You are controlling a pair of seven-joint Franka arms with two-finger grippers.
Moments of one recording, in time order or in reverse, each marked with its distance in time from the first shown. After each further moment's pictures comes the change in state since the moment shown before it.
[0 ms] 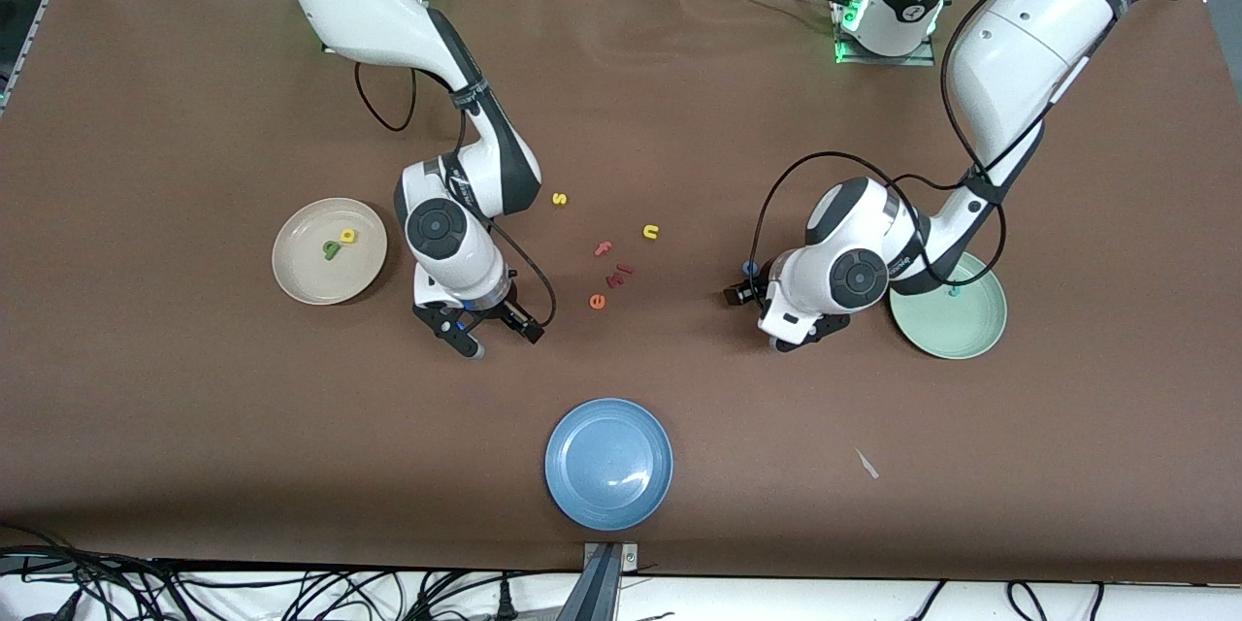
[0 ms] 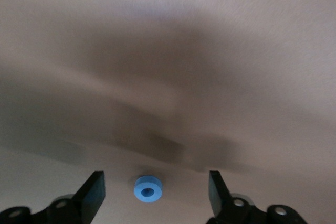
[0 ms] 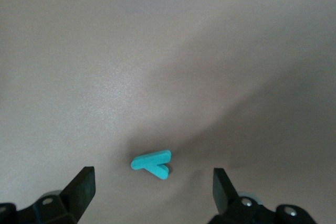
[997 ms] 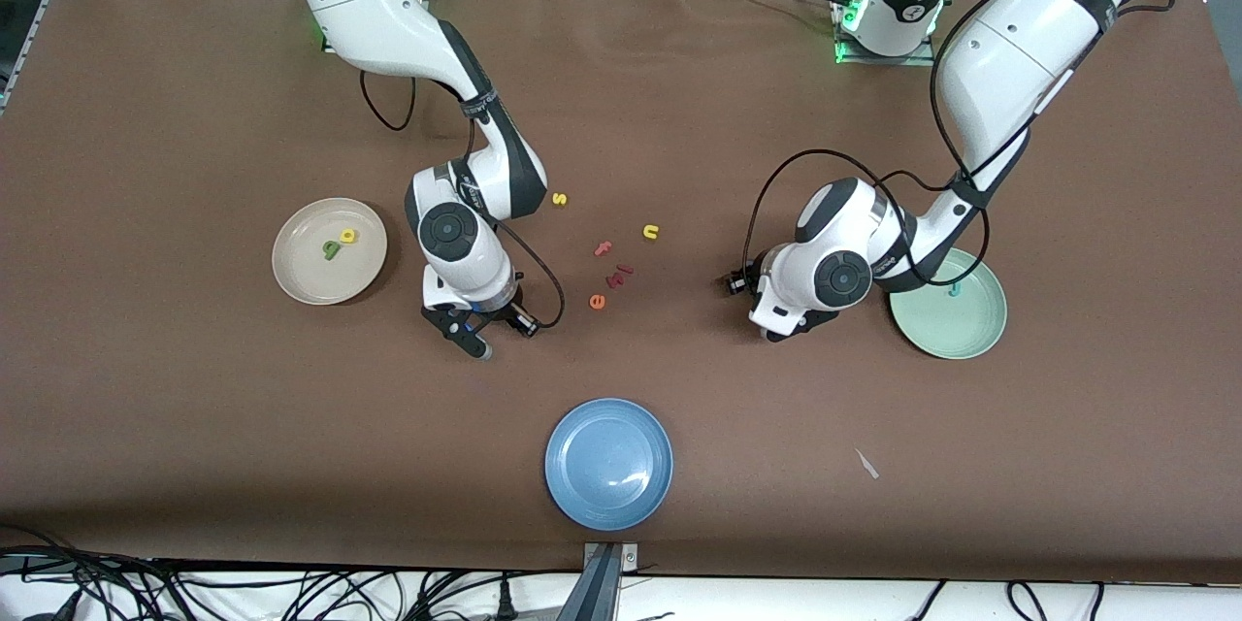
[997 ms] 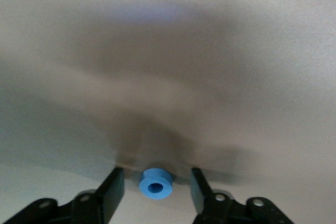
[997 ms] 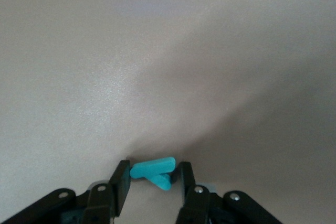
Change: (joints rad) left arm -0.005 0.018 -0.002 -0.023 0.000 -0.016 -0.015; right arm 0.006 0.024 -0.003 0.002 -0.002 0.017 -0.002
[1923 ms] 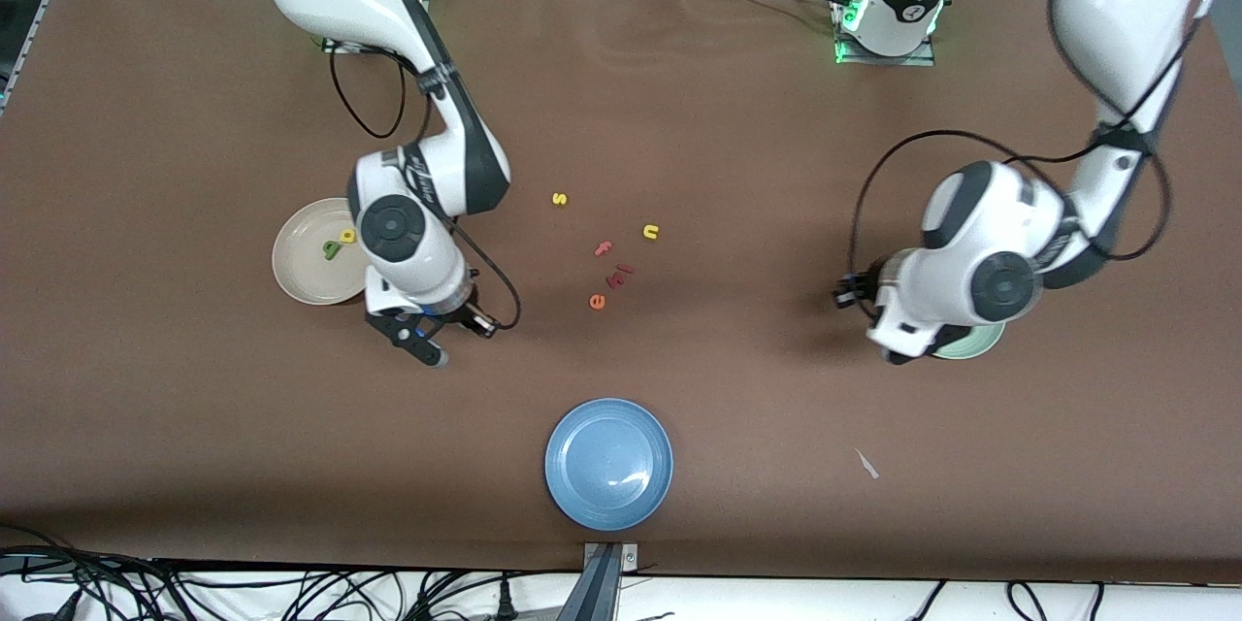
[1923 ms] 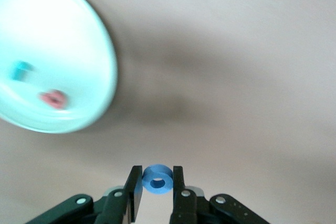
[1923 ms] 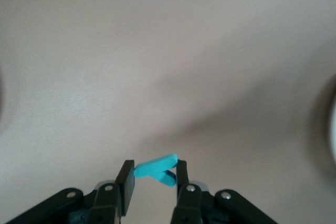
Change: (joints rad) left arm 0.237 -0.234 -0.005 0.076 0.000 -0.320 0.228; right arm 0.003 -0.174 -0.134 0.013 -0.036 -0.293 -0.180
